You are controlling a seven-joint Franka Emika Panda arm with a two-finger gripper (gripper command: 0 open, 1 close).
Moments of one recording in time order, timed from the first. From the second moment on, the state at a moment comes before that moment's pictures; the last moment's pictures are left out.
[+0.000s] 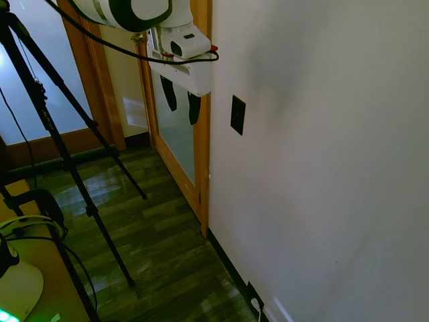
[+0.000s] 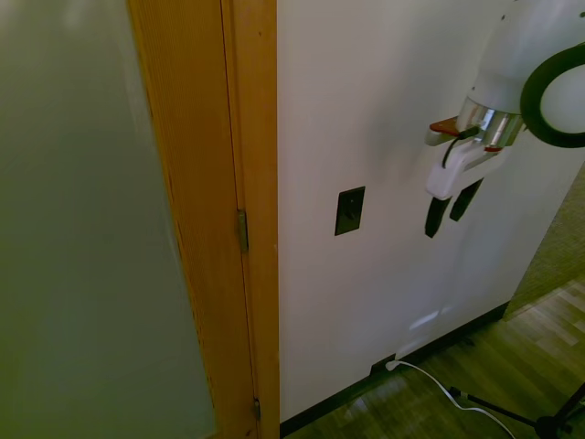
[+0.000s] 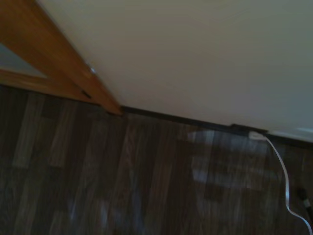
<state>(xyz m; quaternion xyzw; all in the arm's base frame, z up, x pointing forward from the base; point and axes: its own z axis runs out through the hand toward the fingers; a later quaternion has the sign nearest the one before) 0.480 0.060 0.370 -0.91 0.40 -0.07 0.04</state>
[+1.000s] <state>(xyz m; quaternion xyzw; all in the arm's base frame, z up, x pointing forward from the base) 0.591 0.086 0.308 -0.84 0.52 -0.16 0.07</state>
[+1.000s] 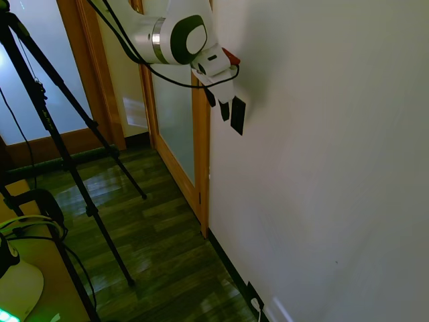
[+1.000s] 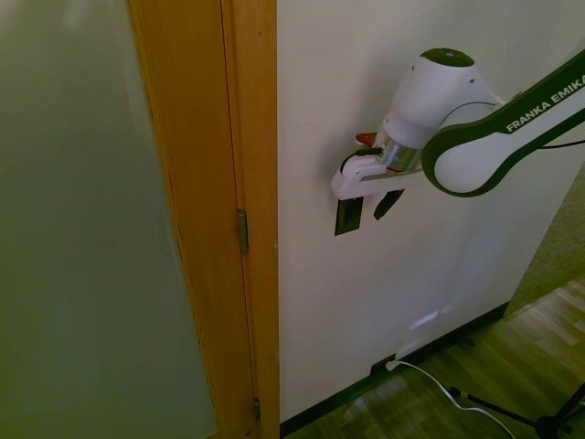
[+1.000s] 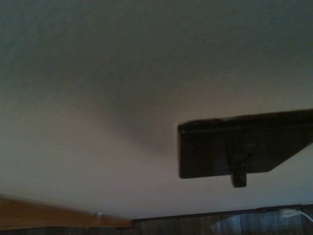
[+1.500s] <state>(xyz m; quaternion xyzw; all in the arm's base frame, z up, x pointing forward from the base) 0.612 0.078 0.297 -0.82 0.54 -0.20 0.04</state>
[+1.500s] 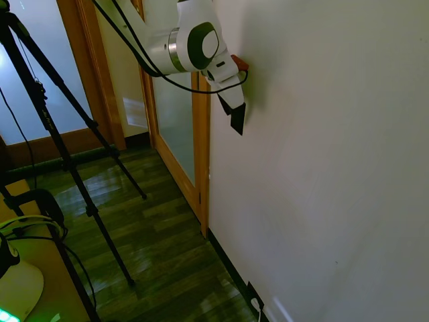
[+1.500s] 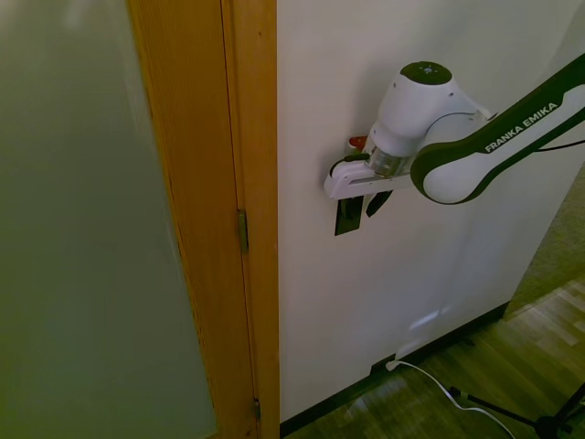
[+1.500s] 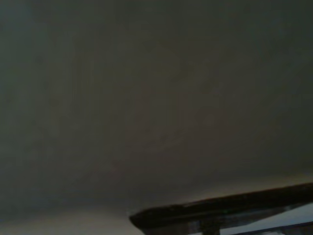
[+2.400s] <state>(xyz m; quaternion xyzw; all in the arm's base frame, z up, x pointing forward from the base) 0.616 0.085 0.289 -0.81 0.54 -0.21 0.04</state>
